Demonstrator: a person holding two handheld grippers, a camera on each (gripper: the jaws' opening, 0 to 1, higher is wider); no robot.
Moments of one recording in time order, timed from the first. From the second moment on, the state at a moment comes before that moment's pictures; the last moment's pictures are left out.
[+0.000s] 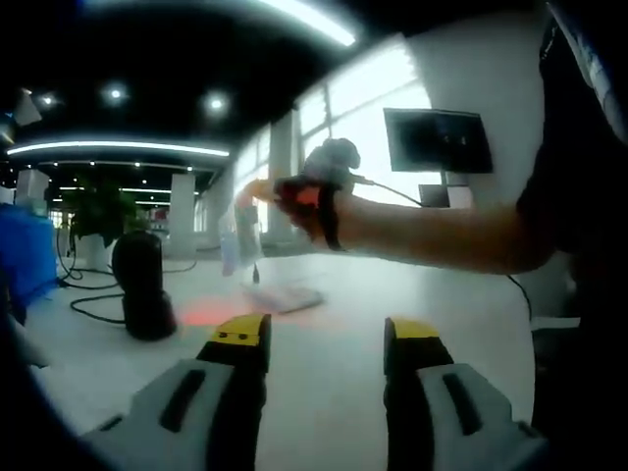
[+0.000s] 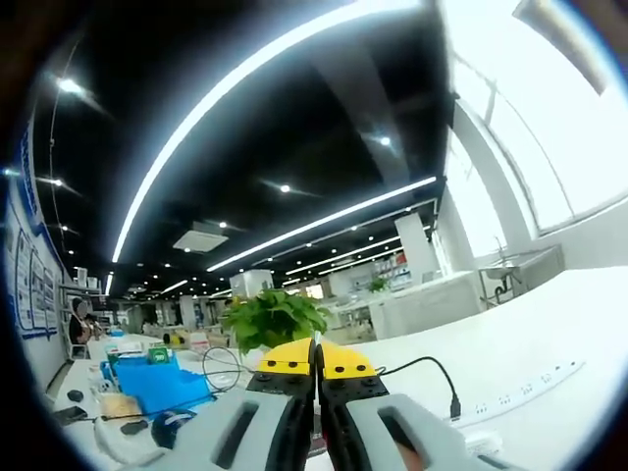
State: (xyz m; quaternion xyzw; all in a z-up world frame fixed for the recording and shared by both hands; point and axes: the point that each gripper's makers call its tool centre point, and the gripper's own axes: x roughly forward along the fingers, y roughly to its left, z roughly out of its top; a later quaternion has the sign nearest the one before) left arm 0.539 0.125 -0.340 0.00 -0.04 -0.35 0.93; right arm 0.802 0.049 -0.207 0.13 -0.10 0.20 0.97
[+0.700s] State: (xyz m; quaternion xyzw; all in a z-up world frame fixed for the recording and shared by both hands) left arm 0.540 0.124 -0.341 0.01 -0.04 -0.35 0.93; right arm 0.789 0.039 -0.192 0.14 -0.09 0.23 0.96
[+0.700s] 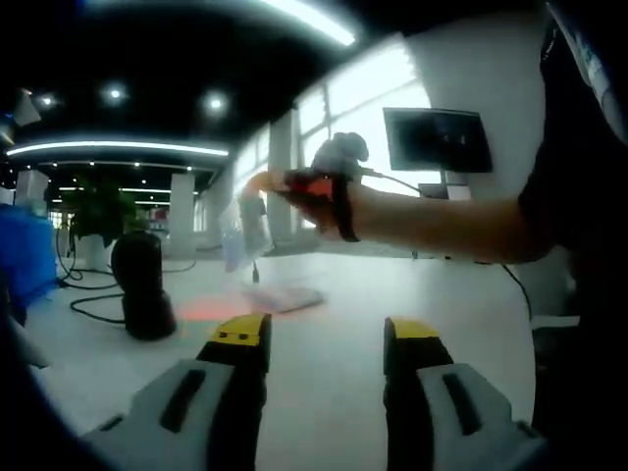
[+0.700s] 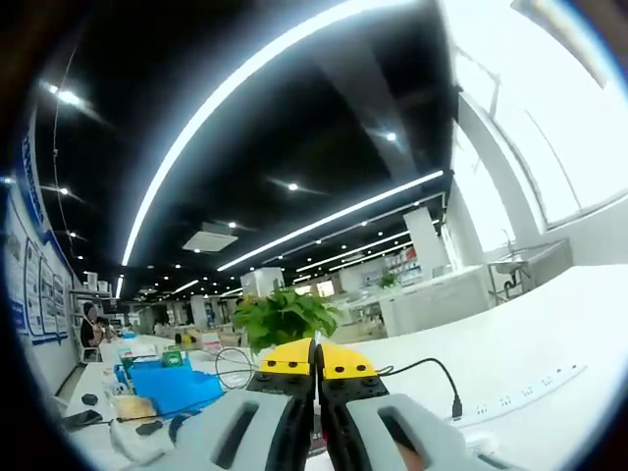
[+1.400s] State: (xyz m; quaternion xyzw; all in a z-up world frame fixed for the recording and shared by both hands) left arm 0.540 0.124 -0.344 0.02 -0.04 -0.35 0.94; right arm 0.768 0.021 -0.168 0.08 -0.09 0.27 0.96
